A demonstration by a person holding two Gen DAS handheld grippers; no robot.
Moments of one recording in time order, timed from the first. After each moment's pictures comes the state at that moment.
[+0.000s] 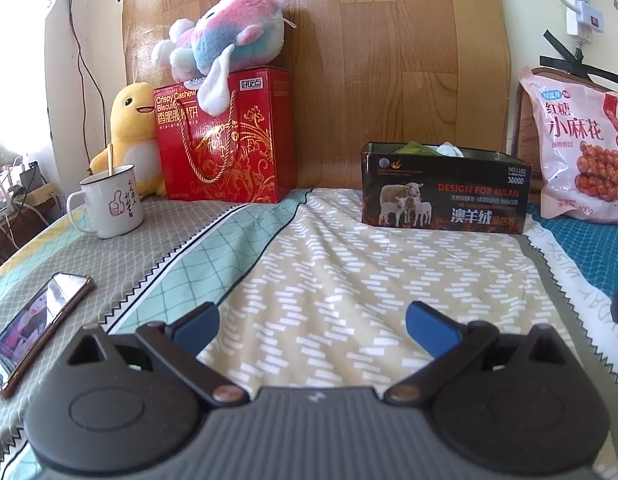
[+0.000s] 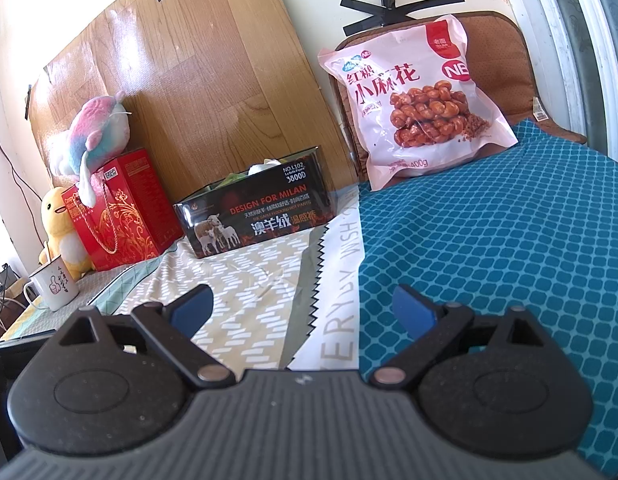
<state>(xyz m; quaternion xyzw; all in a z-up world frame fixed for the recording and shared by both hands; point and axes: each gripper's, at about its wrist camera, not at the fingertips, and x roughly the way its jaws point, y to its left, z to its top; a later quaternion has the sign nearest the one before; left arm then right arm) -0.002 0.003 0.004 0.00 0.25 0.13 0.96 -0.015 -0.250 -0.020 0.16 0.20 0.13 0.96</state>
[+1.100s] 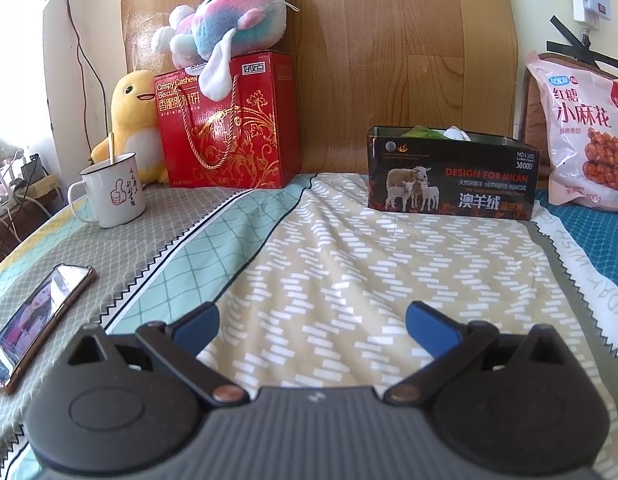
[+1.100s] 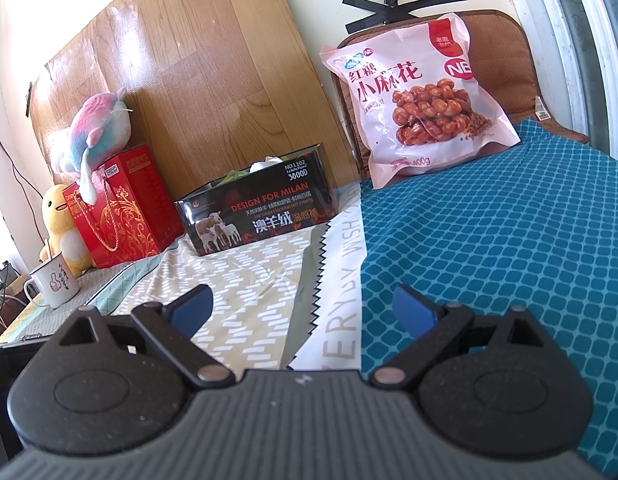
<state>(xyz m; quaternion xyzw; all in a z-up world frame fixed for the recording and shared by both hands) 0.003 0.005 0.001 0.00 0.27 0.13 0.95 -0.015 -0.249 -0.021 0.15 0.20 0.13 0.96</state>
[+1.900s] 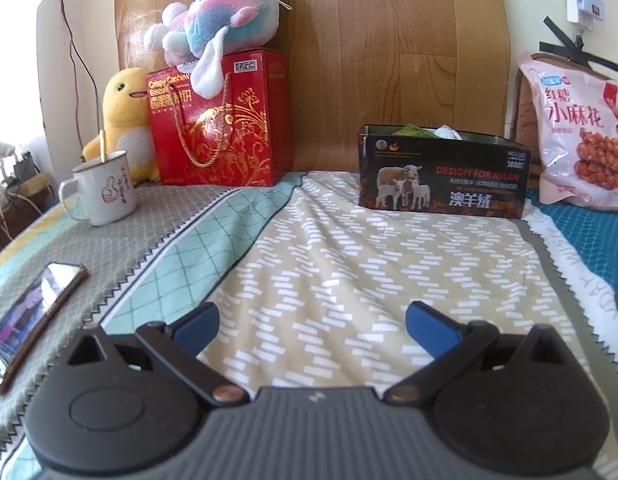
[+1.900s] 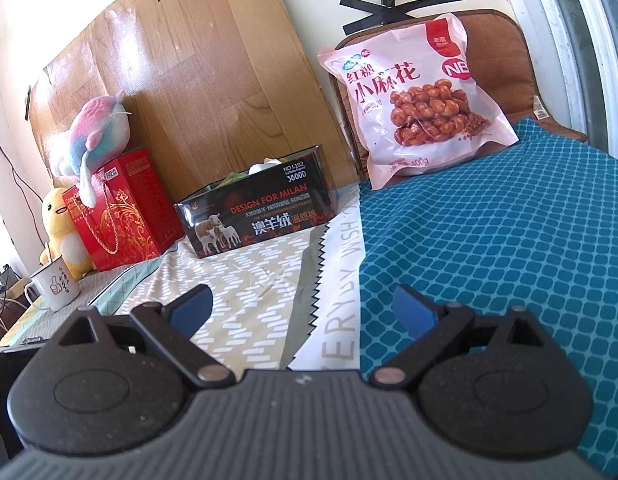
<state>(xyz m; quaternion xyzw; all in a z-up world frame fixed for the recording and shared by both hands) 0.002 0.007 0.001 -0.01 0.28 0.11 0.95 -0.015 -0.250 -0.021 0.15 0.20 0.14 0.96</state>
